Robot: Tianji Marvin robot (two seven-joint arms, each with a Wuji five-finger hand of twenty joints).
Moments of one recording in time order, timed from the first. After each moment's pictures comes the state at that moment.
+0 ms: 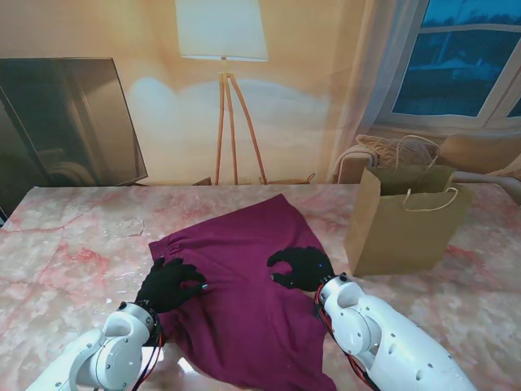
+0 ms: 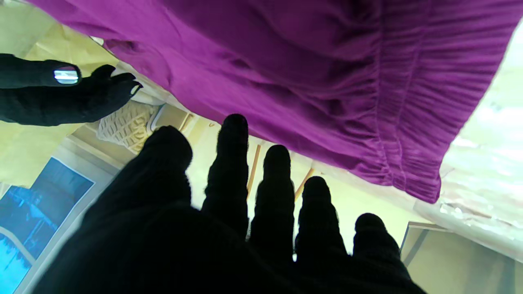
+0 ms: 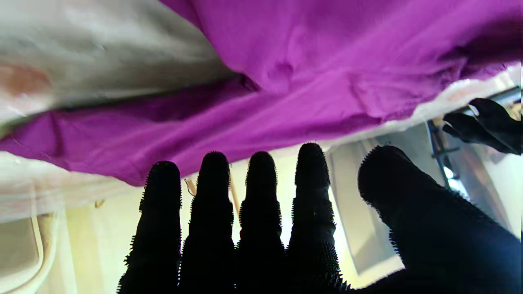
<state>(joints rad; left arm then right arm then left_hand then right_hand) 1.68 -1.10 -1.21 -1.62 0.71 0.06 0.04 -1.31 -1.12 0.88 -1.30 -0.75 -0.05 -0.16 0.70 -0.13 0.27 -0.07 0.68 -0.01 0.29 0.32 0.55 0.04 0.15 0.25 0.24 0.02 0.14 0.30 -0.04 0.09 0.03 0.27 0.28 -0.39 0.95 -0.16 0.55 -0.16 0.51 0.42 0.65 -0.06 0.36 0.25 0.63 0.02 0.20 0.38 0.30 0.08 0.80 0.39</state>
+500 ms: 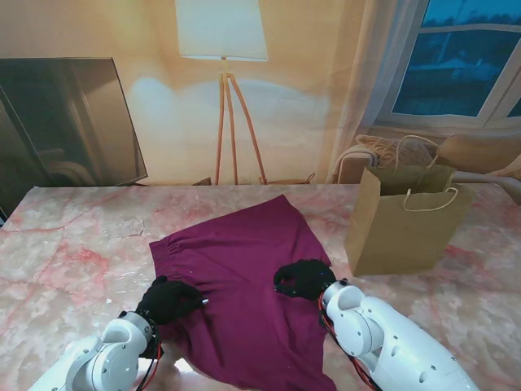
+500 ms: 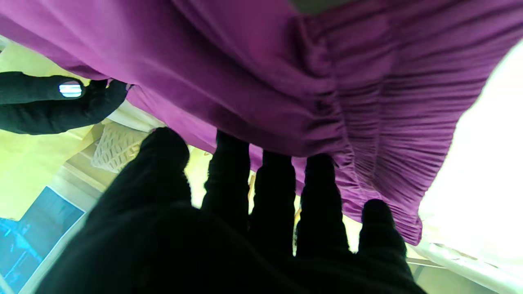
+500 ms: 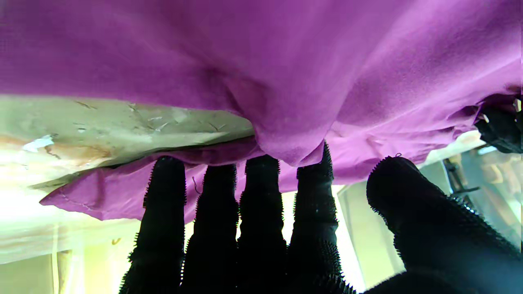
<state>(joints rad) 1.70 -1.09 -1.21 -1.60 0.70 0.05 -0.03 -1.31 -1.10 0.88 -1.31 -0.75 0.00 -0.03 0.72 -0.11 0.22 -0.07 0.80 0.00 0.39 0.36 0.74 0.04 0.18 0.28 0.45 0.07 0.20 0.34 -0.03 0.16 0.17 0.45 0.26 -0.32 0.86 -0.14 0.66 -0.17 0.53 0.43 0.83 -0.05 0.37 0.22 0.67 -0.02 0.19 0.34 0.36 0.06 0.87 0.38</state>
